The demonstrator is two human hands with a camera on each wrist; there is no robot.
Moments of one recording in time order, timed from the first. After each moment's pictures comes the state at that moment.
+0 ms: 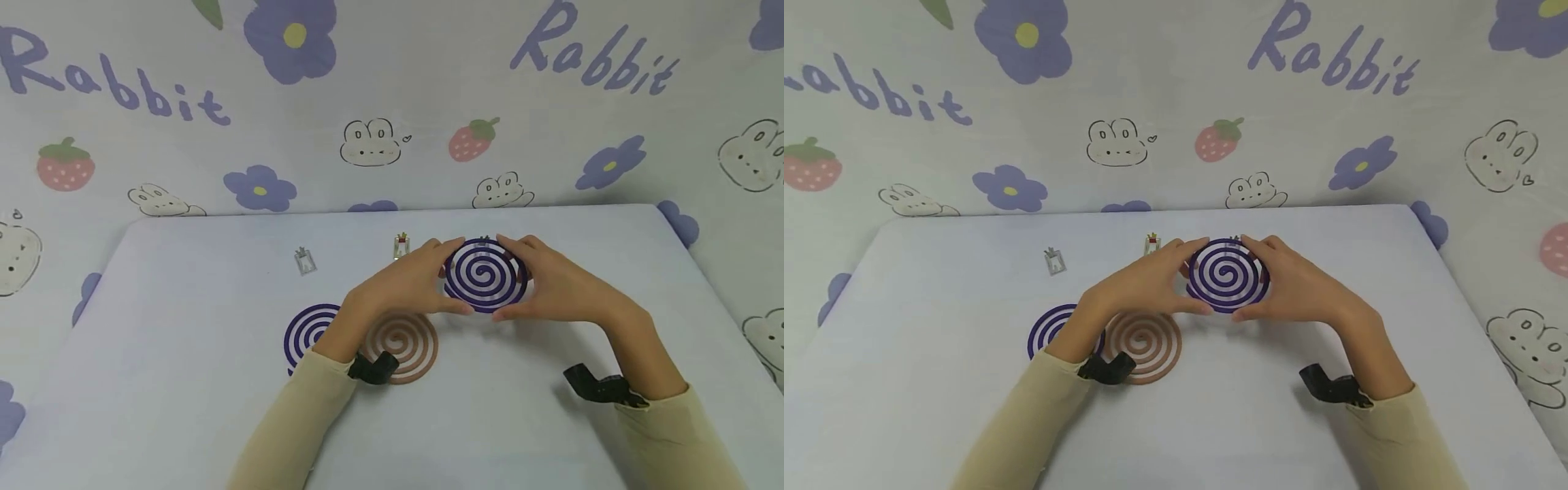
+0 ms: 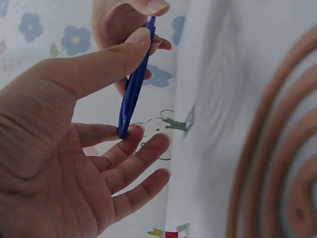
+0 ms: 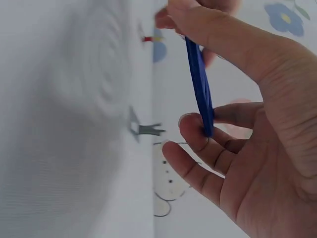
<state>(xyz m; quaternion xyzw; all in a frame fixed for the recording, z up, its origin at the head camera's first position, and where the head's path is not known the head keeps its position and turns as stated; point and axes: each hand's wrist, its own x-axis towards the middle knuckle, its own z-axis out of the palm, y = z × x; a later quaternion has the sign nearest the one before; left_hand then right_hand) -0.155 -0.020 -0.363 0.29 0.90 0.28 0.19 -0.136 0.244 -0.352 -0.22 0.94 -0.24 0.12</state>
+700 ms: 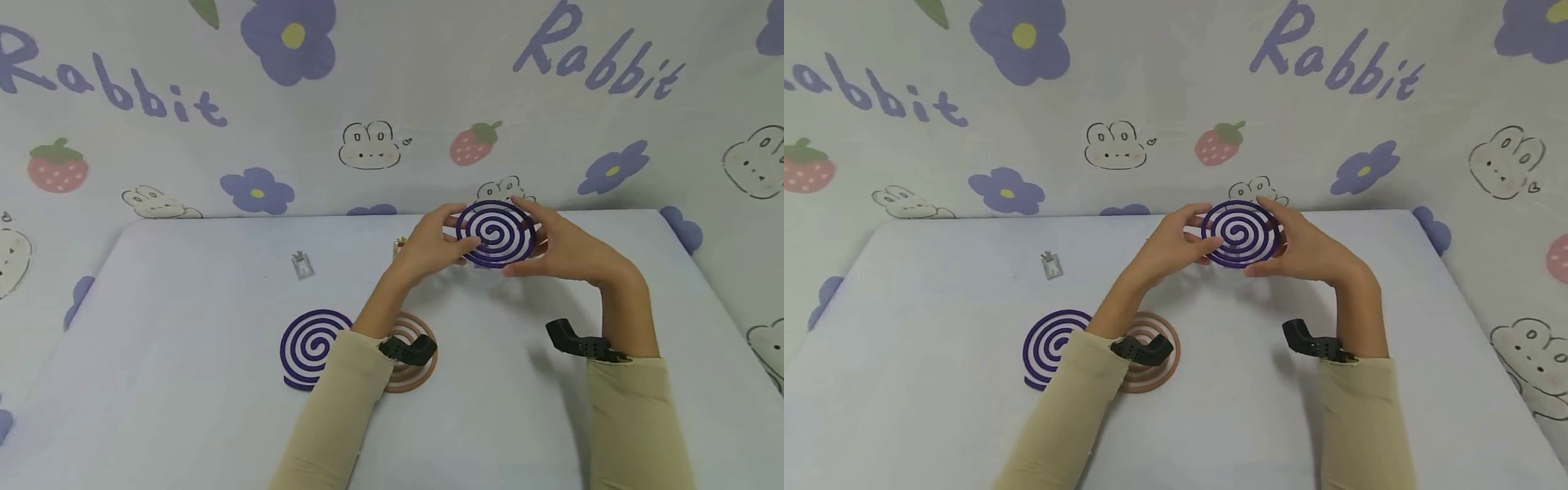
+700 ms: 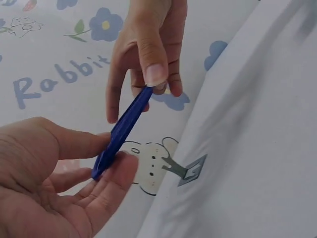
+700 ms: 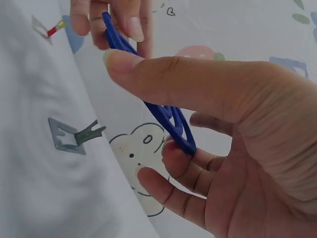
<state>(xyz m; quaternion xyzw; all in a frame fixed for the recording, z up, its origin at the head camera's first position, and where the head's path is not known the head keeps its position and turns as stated) -0.204 0.017 -0.369 0.13 0.77 0.60 0.17 -0.195 0.261 -0.348 -0.15 0.91 -0.35 0.16</state>
